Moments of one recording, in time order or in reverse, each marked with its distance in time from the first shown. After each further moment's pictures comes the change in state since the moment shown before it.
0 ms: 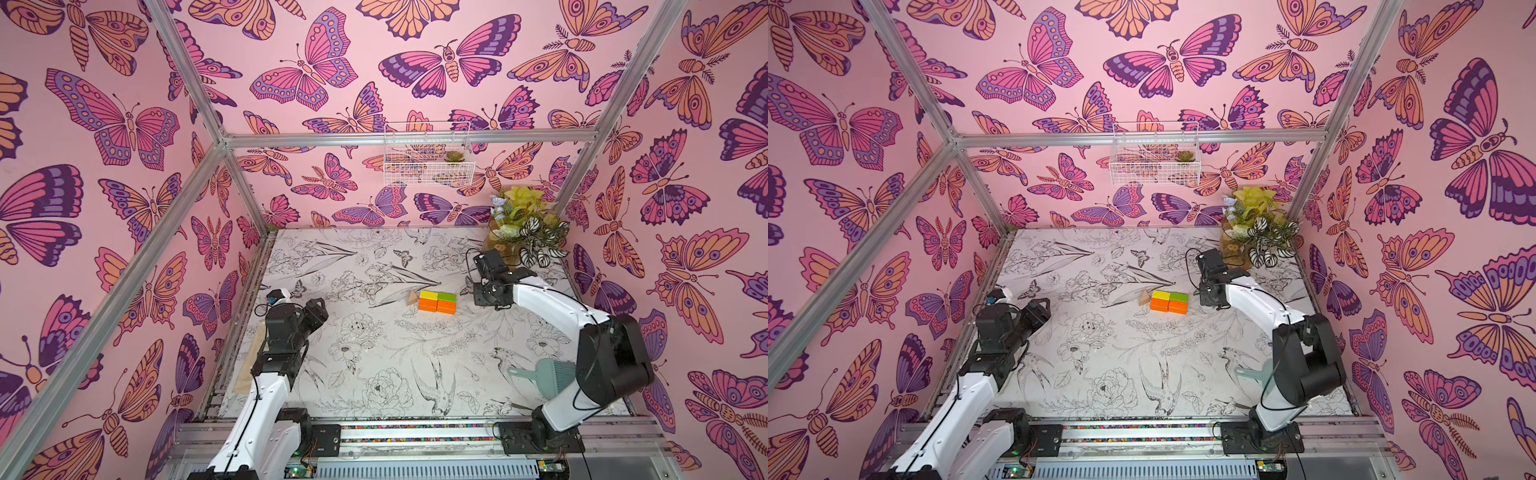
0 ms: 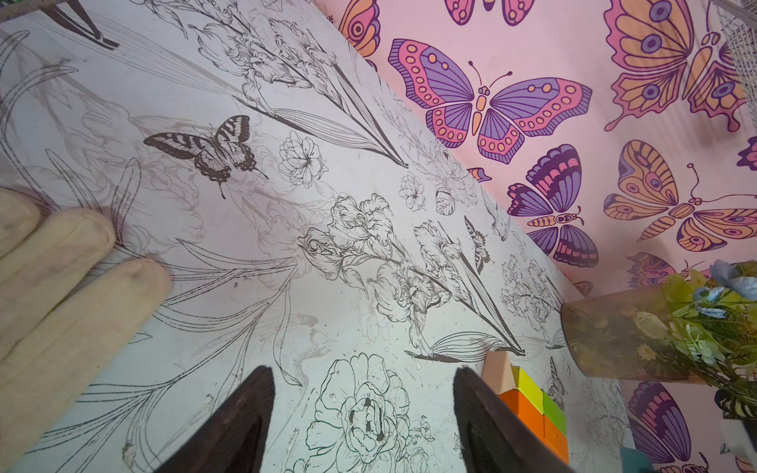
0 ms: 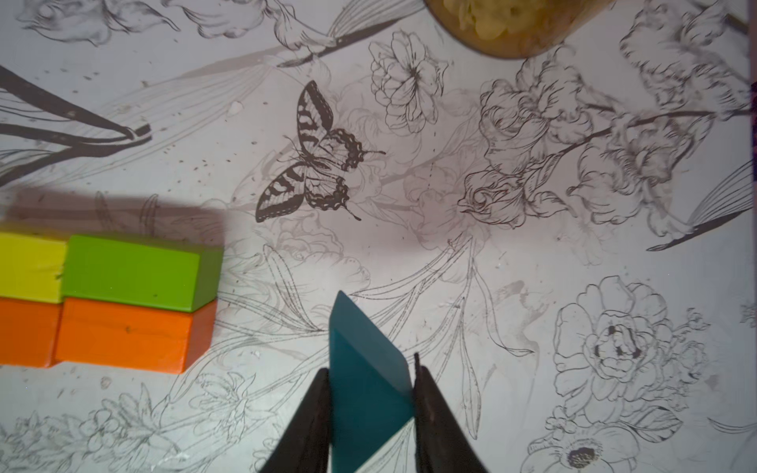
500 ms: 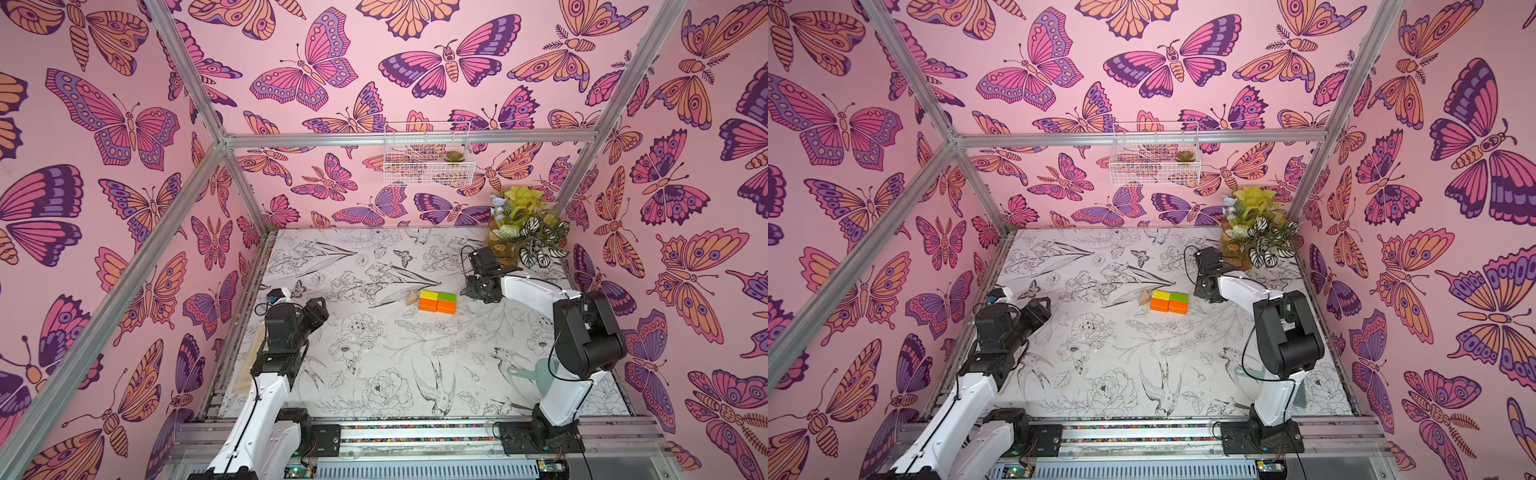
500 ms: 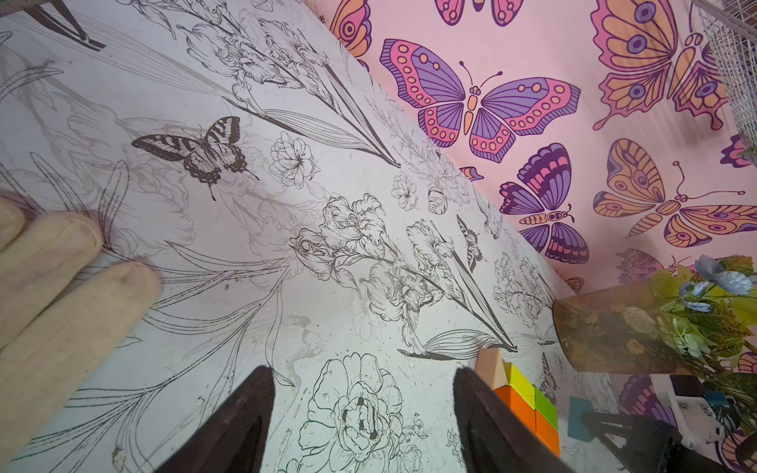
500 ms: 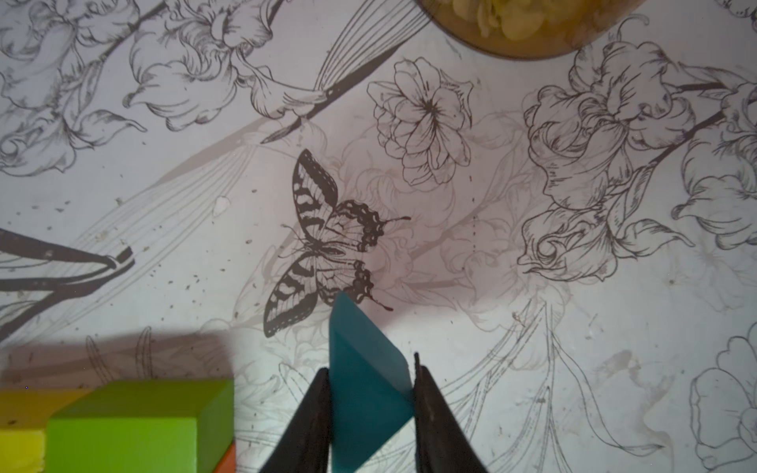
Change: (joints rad) left arm 0.000 -0.004 0.004 0.002 0.013 0.000; right arm -0.034 0.168 0.048 0.175 -0.031 0.159
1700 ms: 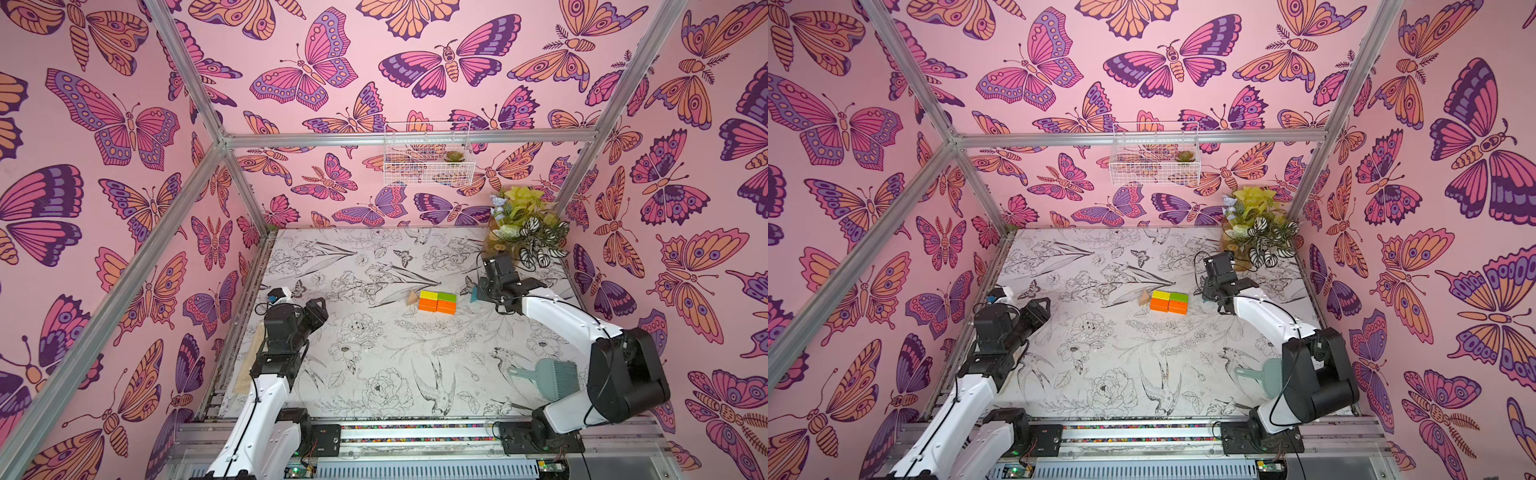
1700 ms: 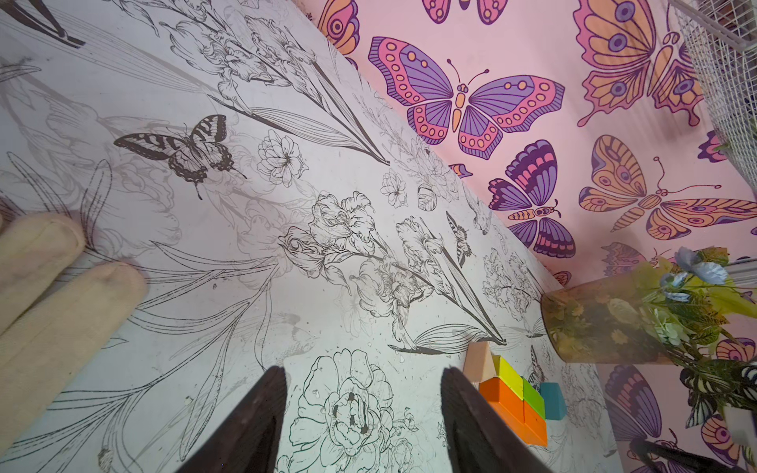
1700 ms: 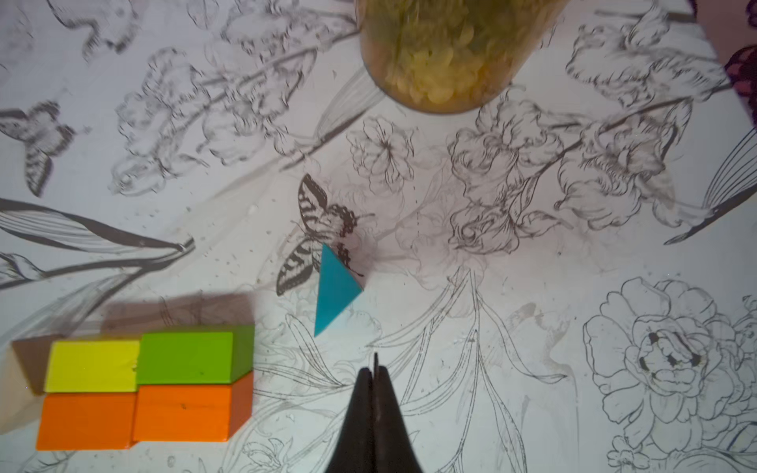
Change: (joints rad) left arm 0.000 -0.016 0.001 -0.003 0.025 -0.001; right arm 0.012 -0.290 -0.200 0.037 0.040 -0.010
